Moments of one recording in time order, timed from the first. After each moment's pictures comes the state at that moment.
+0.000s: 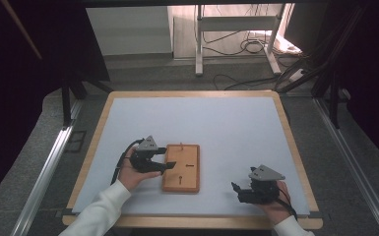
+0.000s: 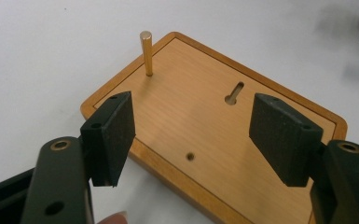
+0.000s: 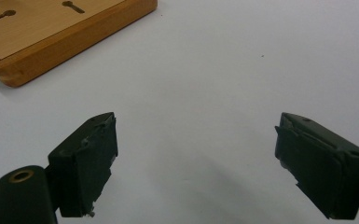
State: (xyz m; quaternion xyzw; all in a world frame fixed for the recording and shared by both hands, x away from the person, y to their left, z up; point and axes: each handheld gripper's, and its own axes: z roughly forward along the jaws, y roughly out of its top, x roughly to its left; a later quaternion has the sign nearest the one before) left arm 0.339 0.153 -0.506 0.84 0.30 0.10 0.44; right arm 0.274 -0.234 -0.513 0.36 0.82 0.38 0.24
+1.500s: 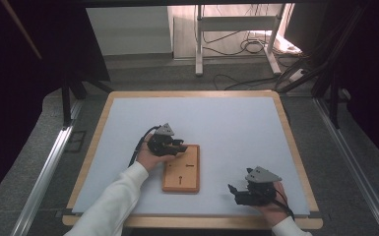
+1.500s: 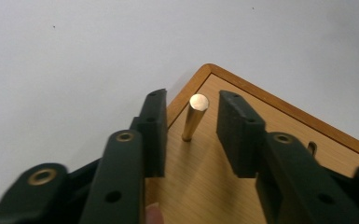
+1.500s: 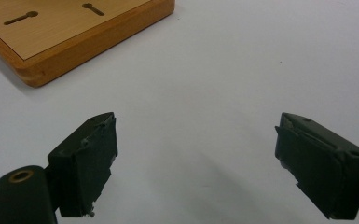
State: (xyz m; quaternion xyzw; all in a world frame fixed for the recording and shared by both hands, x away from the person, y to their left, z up) left arm 0.408 0.119 -0.523 0.85 0.28 0.08 0.44; right arm 0.270 -0.226 -0.514 0.34 0.83 0.38 0.23
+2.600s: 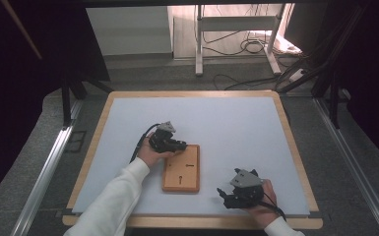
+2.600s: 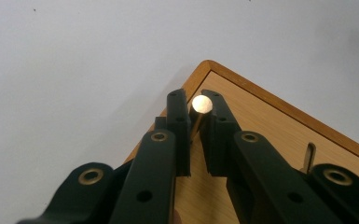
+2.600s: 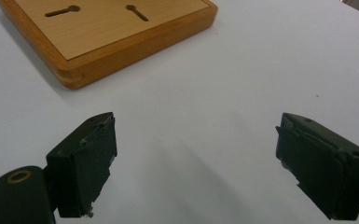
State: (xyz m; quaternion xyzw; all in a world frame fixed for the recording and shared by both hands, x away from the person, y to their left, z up) left arm 0.423 0.118 -0.524 0.86 0.29 0.02 0.42; right arm 0.263 -0.190 -0.513 0.27 0.85 0.36 0.25
